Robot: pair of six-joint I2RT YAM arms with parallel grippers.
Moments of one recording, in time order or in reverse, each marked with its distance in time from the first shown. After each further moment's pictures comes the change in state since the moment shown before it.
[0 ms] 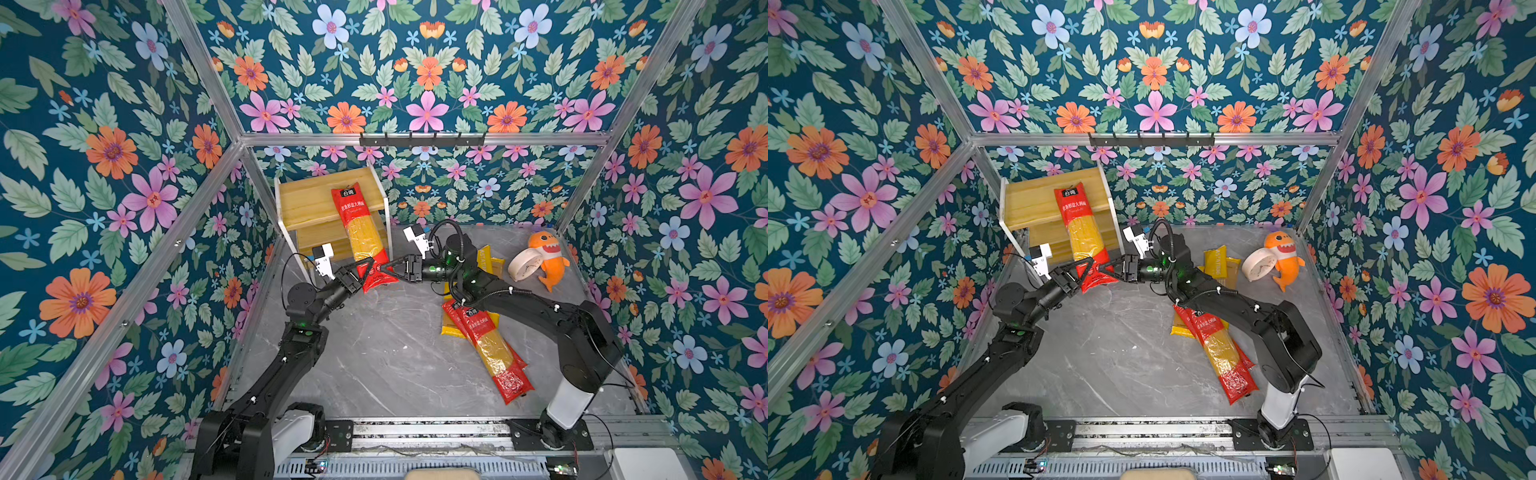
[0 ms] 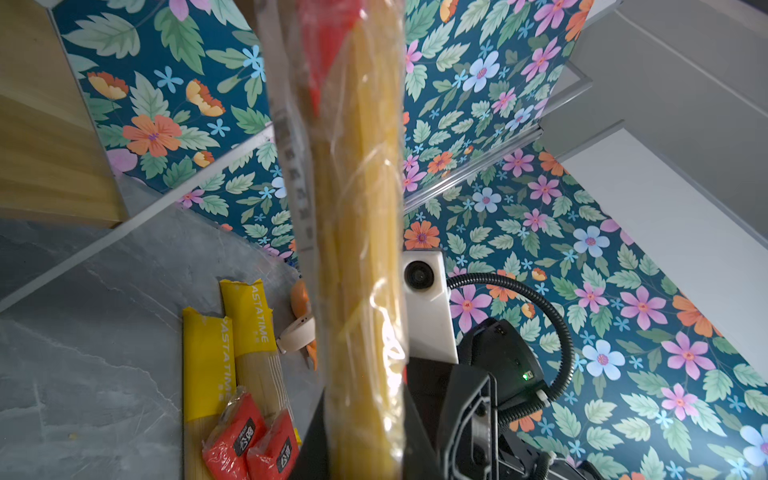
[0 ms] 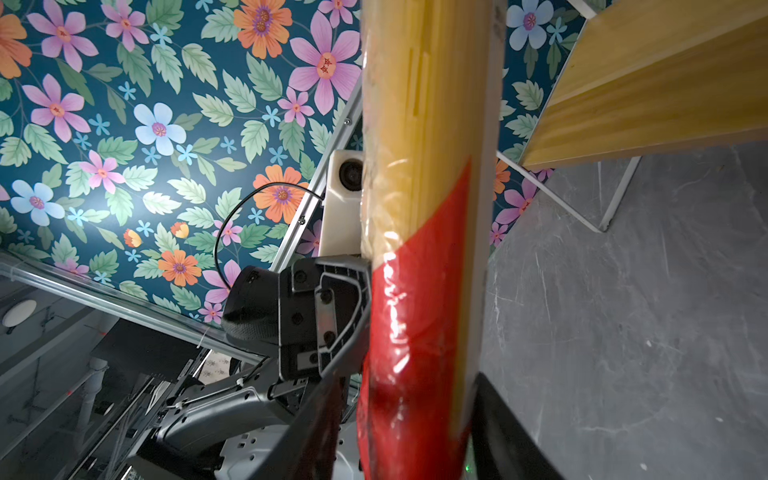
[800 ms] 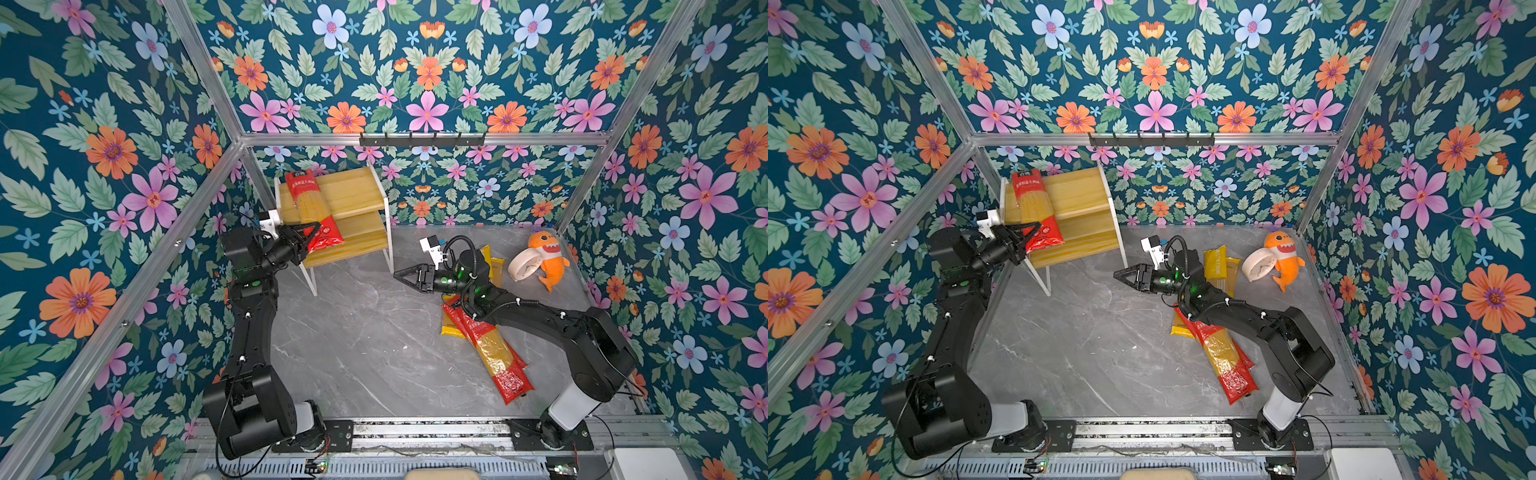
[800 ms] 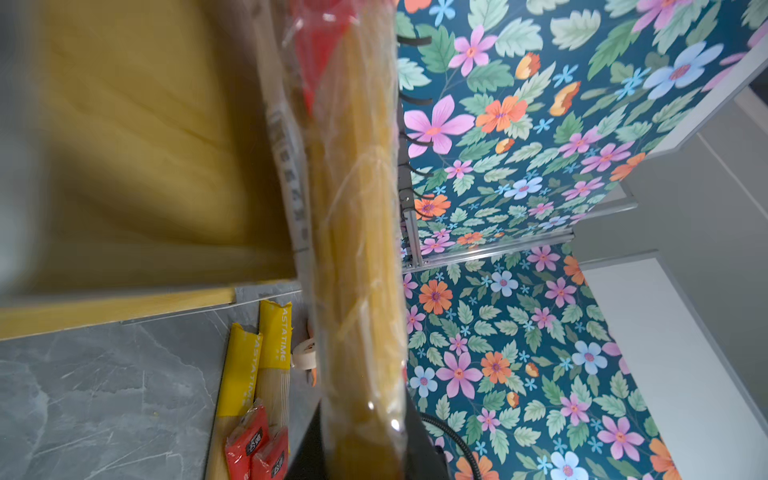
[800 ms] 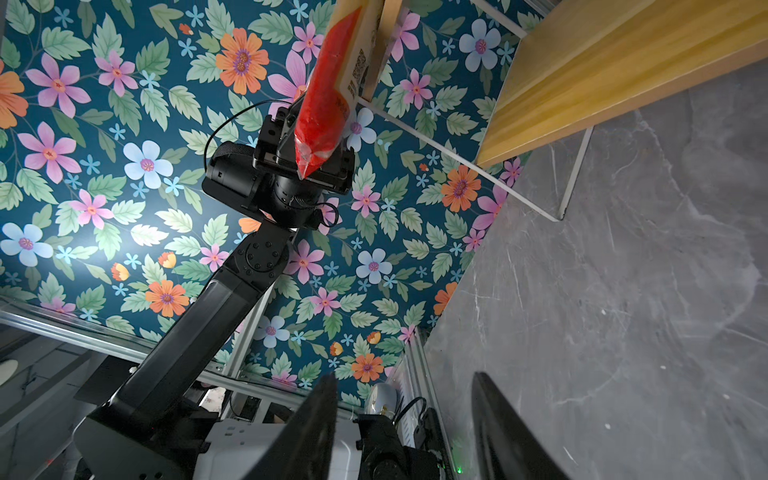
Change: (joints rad) left arm 0.477 0.258 0.531 -0.456 0.380 -0.132; right arm -0.023 -0.052 -0.210 0.152 0.076 0.079
